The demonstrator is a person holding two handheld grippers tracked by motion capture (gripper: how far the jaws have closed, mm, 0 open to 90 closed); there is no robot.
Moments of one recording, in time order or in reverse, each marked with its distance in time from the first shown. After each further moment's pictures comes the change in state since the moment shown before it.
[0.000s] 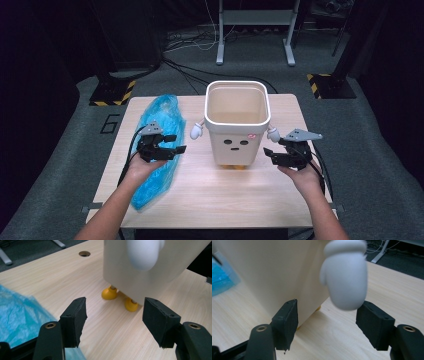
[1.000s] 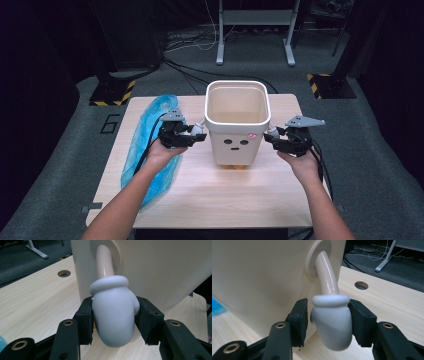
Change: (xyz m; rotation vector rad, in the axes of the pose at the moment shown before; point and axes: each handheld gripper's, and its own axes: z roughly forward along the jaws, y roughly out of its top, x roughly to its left) left arm -0.012 0.048 0.042 -0.044 -0.111 0.045; right arm -0.014 0.030 0.004 -0.052 0.047 0.031
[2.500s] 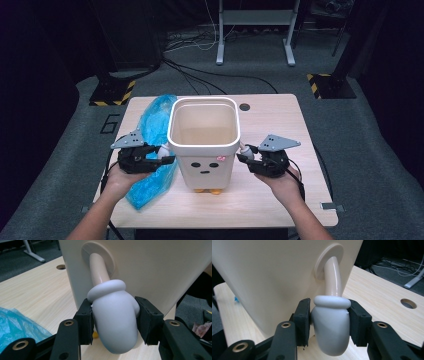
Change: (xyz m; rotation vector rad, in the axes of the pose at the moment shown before) left arm -0.029 -0.053 -0.111 -0.047 -0.037 0.025; right arm 0.097 -0.002 -0.008 -0.037 0.166 -0.142
